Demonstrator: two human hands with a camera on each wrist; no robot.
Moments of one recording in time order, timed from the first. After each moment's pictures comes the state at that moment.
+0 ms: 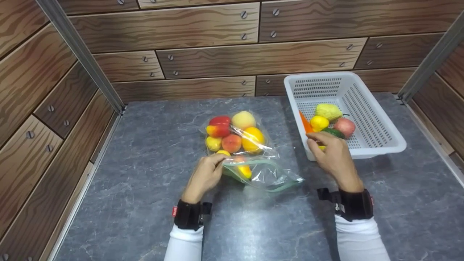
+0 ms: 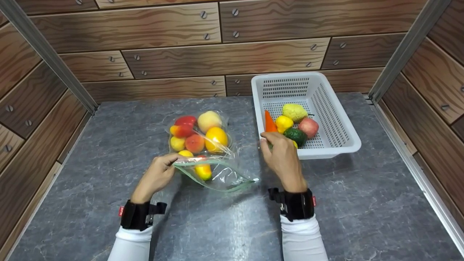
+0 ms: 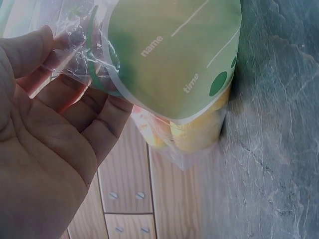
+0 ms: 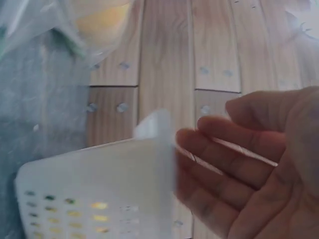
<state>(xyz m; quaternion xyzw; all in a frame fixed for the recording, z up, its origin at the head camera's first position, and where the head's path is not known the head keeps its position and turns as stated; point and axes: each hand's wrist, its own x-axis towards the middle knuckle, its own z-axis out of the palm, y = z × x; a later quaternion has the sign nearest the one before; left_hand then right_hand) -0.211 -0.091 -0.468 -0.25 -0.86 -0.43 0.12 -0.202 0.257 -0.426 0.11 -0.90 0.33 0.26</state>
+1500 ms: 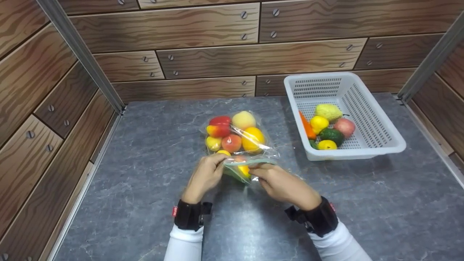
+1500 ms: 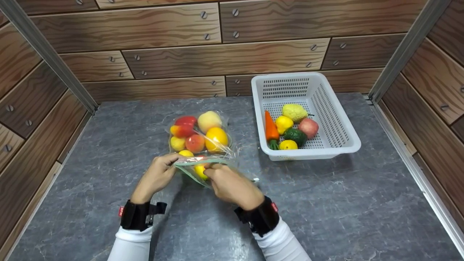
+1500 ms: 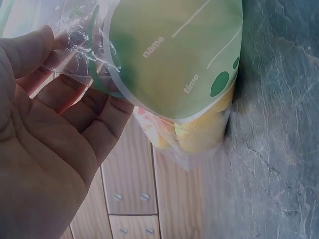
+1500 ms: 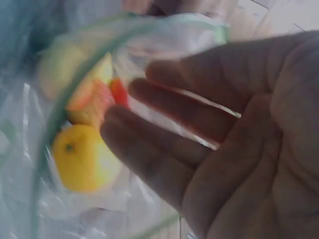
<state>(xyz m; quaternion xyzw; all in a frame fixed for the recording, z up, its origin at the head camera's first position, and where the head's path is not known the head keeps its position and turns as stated) -0.211 -0.090 -0.467 -0.26 -0.86 -0.42 0.12 -0.175 0.156 -0.441 0.40 -0.88 0.25 0.06</state>
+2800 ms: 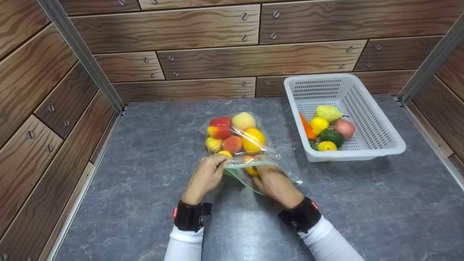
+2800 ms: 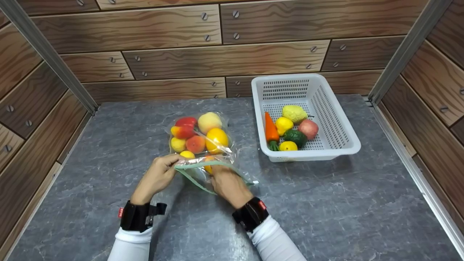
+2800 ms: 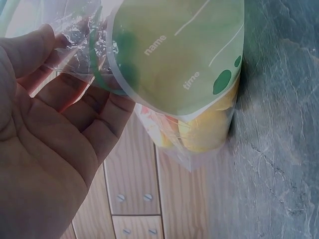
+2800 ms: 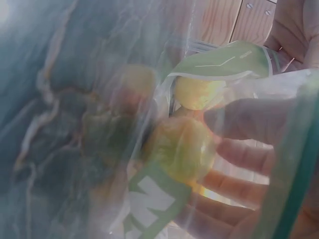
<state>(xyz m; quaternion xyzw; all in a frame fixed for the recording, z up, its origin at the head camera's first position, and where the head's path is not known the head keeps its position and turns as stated) -0.209 -0.089 -0.464 -0.26 -0.86 -0.43 0.12 -0.193 0.143 -0.497 0.29 -0.92 0.22 0.16</state>
